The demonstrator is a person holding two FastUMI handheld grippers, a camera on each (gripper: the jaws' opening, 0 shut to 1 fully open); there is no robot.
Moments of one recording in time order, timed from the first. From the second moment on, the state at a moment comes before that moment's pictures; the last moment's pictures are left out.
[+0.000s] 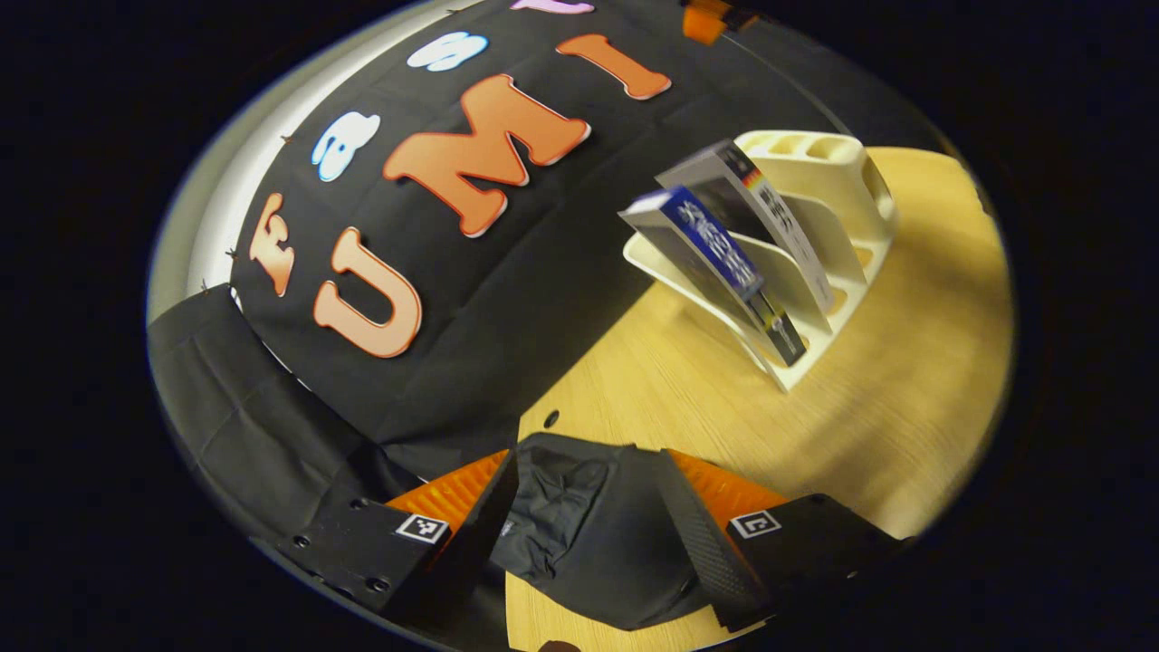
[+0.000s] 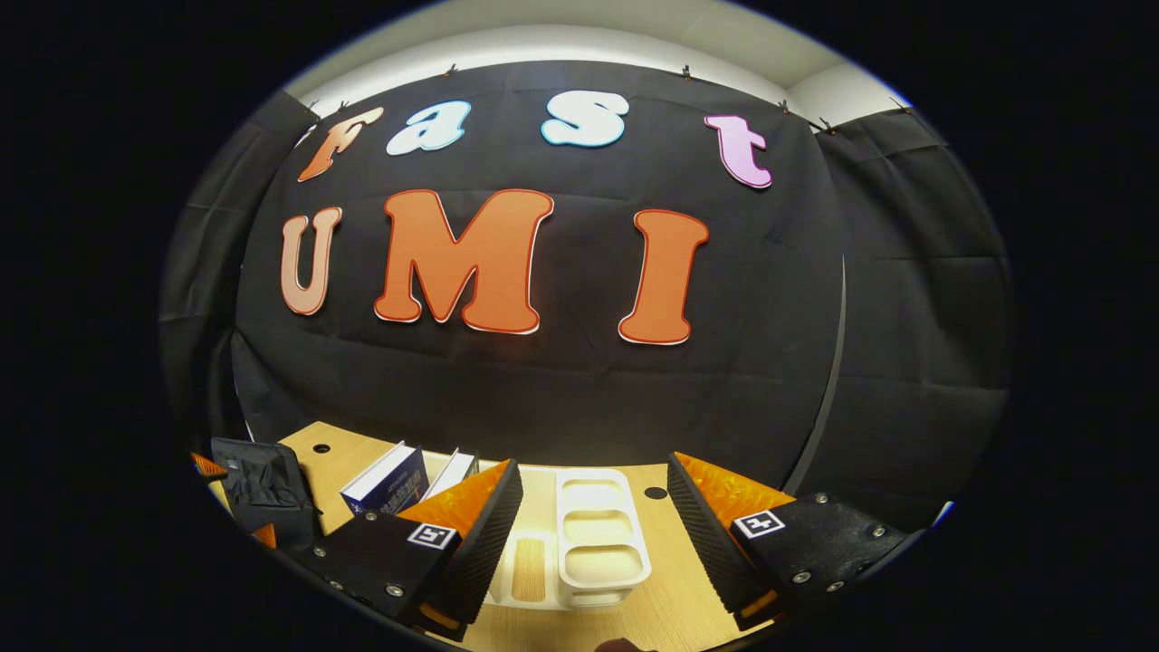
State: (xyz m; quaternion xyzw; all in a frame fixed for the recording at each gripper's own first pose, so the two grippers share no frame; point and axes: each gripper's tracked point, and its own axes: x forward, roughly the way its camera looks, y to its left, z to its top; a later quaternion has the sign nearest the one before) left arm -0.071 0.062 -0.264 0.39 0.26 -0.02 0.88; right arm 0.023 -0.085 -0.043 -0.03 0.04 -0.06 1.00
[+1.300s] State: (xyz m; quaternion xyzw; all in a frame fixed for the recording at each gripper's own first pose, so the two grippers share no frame) left arm -0.058 0.142 -0.349 0.50 0.36 0.01 0.79; right arm 0.025 -0.111 -0.046 -0.03 0.04 -0.09 1.00
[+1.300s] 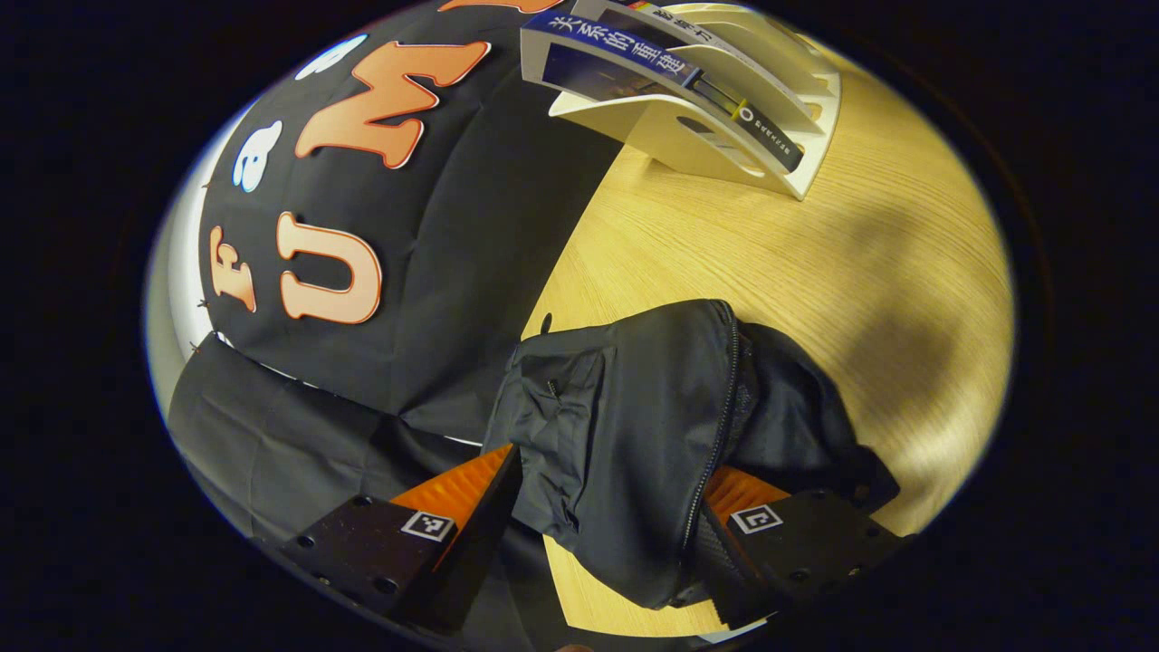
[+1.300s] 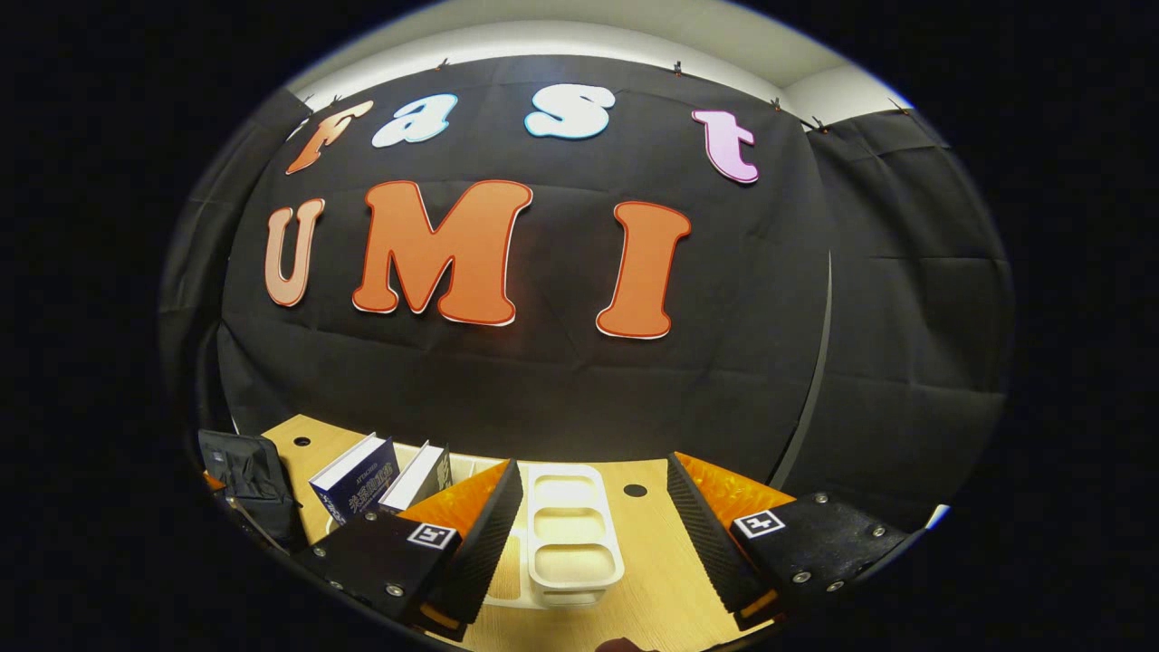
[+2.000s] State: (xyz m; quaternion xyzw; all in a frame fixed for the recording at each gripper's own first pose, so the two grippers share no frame) left arm -0.017 0.167 -0.307 0.39 0.43 -0.07 0.81; right arm 0.038 -0.080 -0.050 -0.08 0.08 -0.04 0.99
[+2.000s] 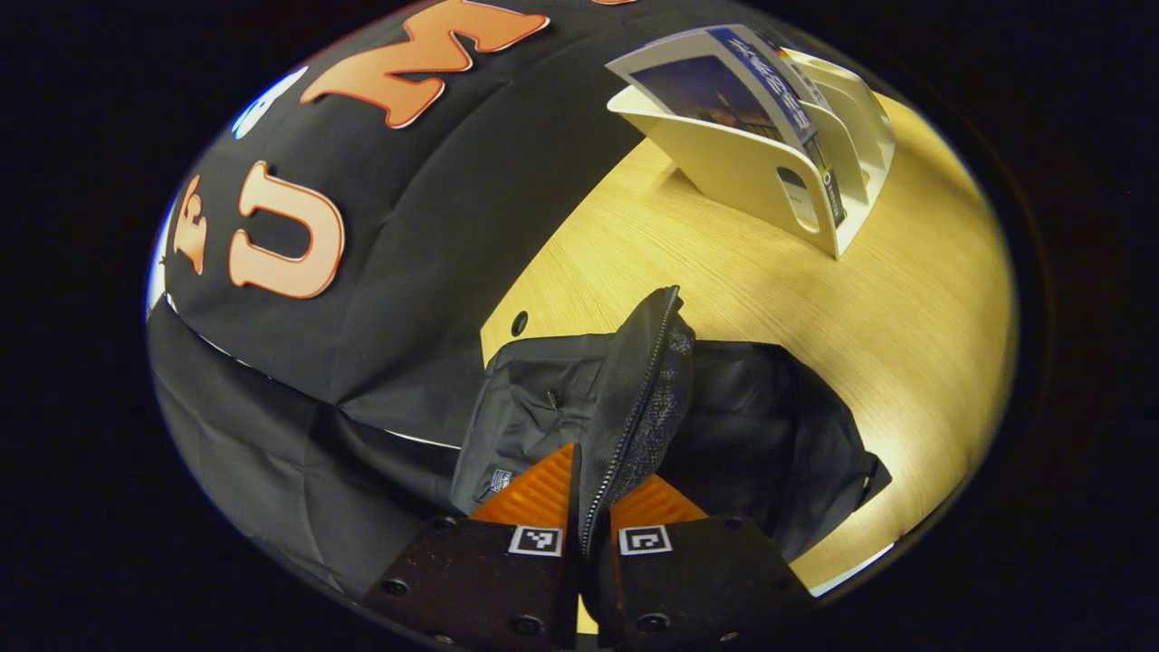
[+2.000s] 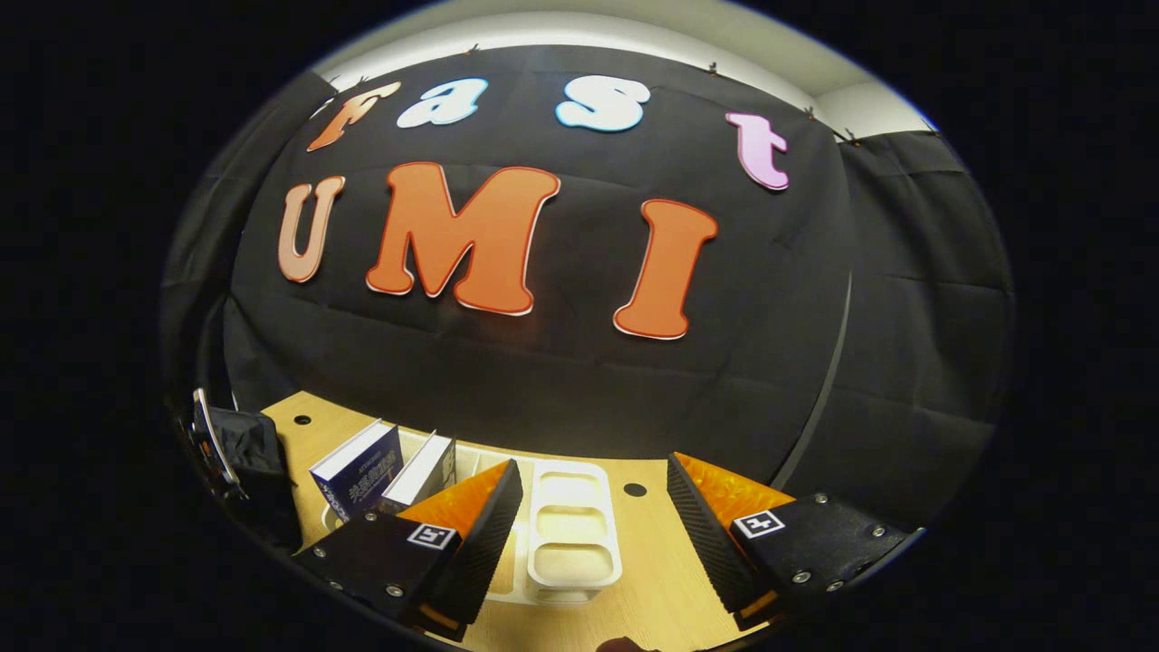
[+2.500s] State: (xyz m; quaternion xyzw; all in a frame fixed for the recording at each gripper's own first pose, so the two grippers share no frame) left arm -0.003 0.192 -0.264 0.29 0.48 -0.18 0.81; right arm 0.055 0.021 -0.052 -0.09 0.16 0.08 0.98
